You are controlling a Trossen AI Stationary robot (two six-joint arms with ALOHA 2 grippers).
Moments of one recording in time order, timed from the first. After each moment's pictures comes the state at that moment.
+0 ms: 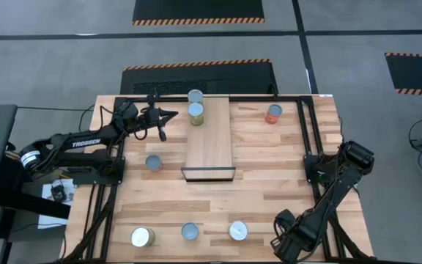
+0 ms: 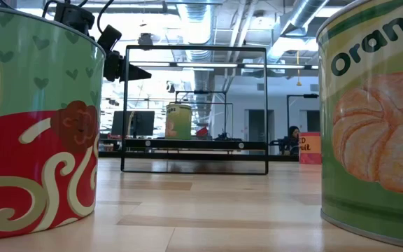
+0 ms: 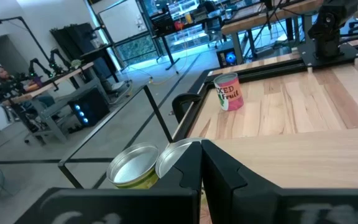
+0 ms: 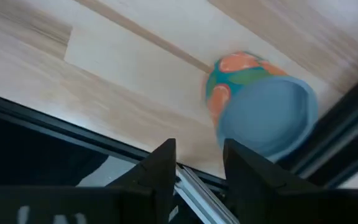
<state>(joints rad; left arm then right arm) 0.66 1.04 0.35 0.60 0.27 0.37 0.92 1.79 1.35 -1.10 -0.21 1.98</state>
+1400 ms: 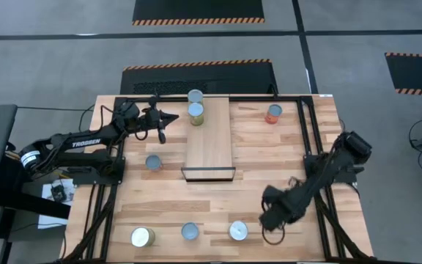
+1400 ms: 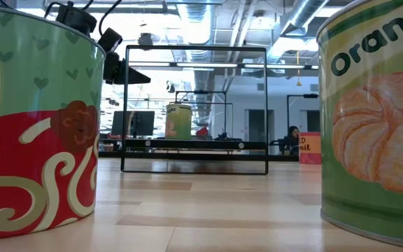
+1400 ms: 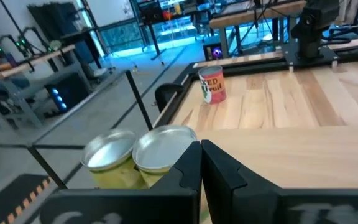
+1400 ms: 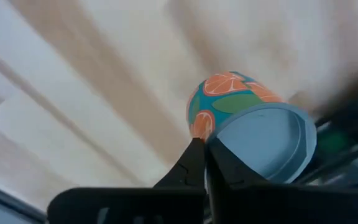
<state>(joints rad) 0.65 1.04 0.35 0.54 0.31 0.30 0.66 1.71 1.36 -1.45 0.00 1.22</state>
